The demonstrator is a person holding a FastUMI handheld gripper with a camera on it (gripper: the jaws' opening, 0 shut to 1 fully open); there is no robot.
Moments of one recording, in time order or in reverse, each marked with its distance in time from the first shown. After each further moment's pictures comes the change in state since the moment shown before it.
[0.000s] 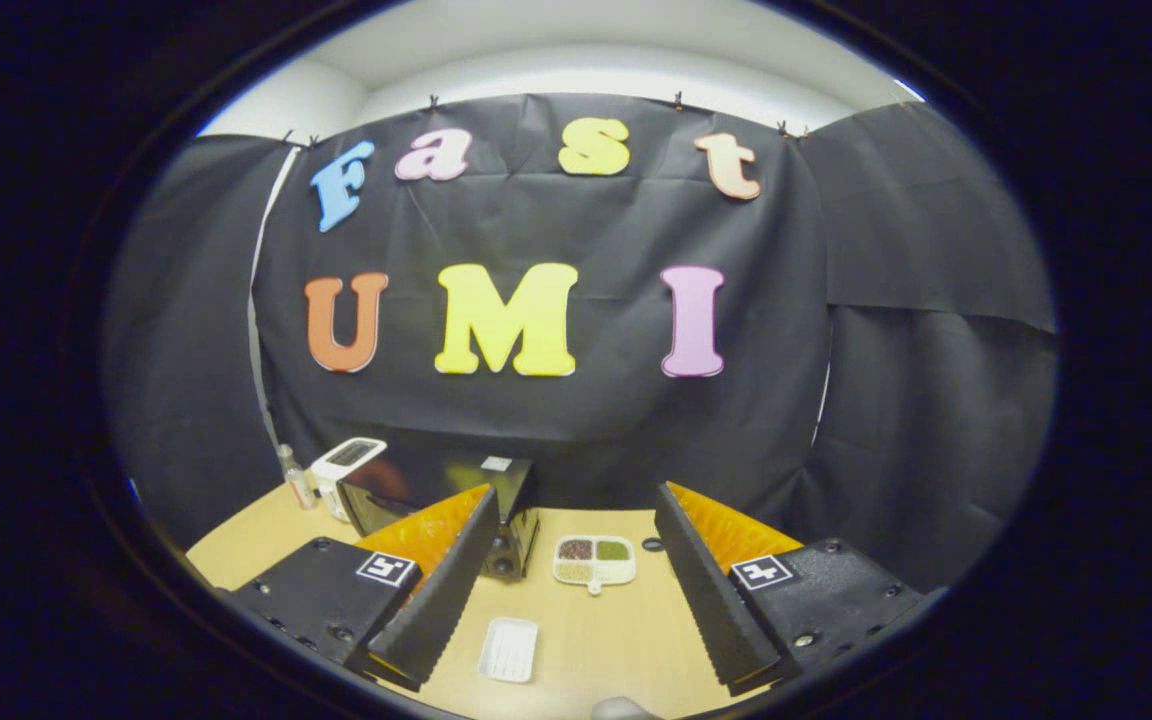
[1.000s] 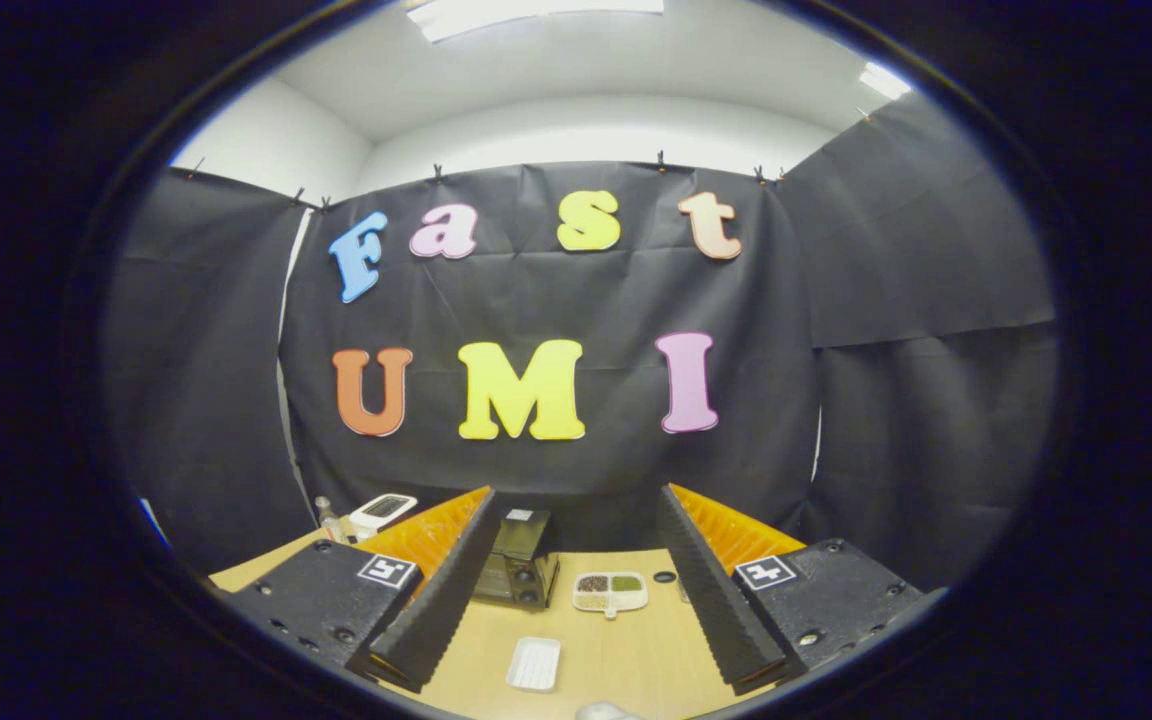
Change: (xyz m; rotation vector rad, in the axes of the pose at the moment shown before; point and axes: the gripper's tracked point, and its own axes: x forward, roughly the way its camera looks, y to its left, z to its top) arm -0.080 0.009 0.025 0.040 -0.141 0.026
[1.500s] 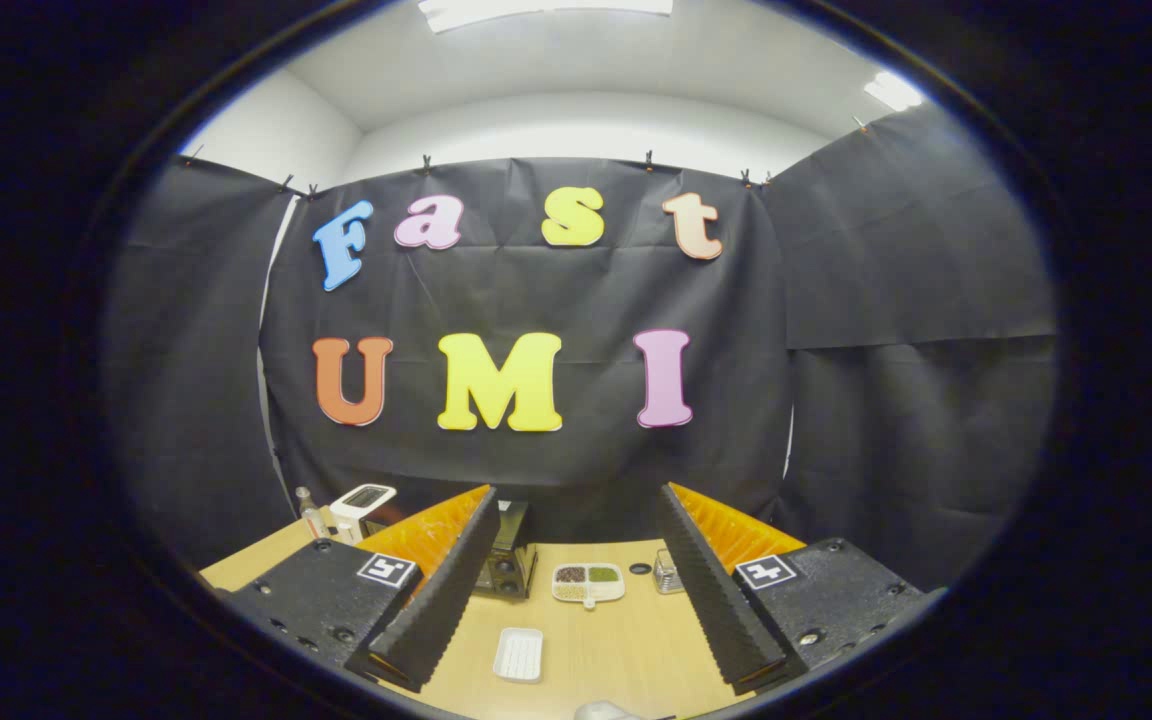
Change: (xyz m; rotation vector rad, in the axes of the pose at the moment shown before) arm -0.016 -0.004 0.003 -0.023 0.007 -0.066
